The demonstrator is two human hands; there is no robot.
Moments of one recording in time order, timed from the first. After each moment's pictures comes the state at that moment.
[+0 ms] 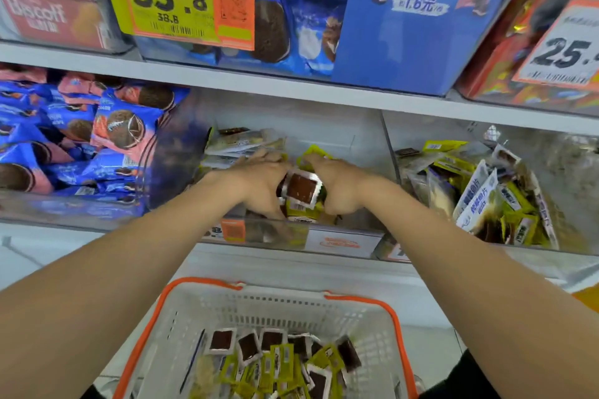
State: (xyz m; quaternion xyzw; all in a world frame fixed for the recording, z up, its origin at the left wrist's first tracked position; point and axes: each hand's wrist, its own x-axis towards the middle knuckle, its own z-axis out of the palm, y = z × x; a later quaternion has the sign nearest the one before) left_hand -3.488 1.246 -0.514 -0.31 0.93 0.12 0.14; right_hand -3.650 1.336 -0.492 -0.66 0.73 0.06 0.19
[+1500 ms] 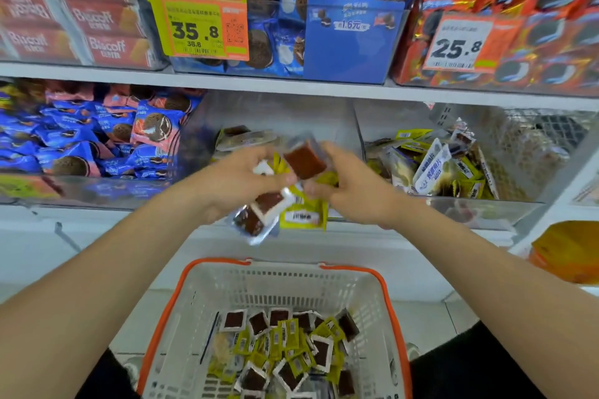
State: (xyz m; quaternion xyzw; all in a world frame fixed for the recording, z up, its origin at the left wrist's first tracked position) left_hand -3.412 1.379 -0.447 -0.35 0.75 0.53 -0.18; right_hand -3.618 1.476 -0.458 -0.66 0.61 -0.35 0.26
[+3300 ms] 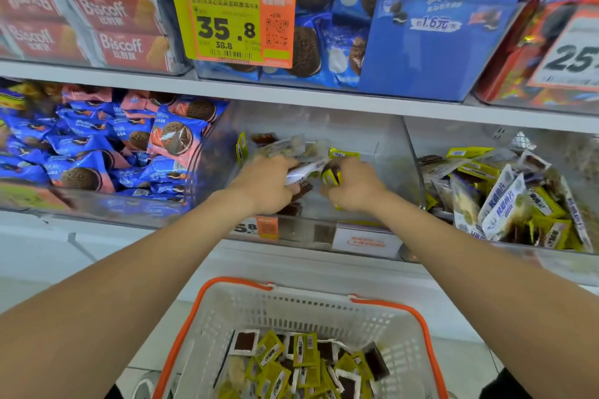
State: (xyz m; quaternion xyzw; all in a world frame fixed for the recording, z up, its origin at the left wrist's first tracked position) left_hand -3.440 1.283 -0.483 -0.42 0.89 0.16 -0.08; right_hand -3.636 1.326 -0.522 -0.59 0.77 -0.18 0.16
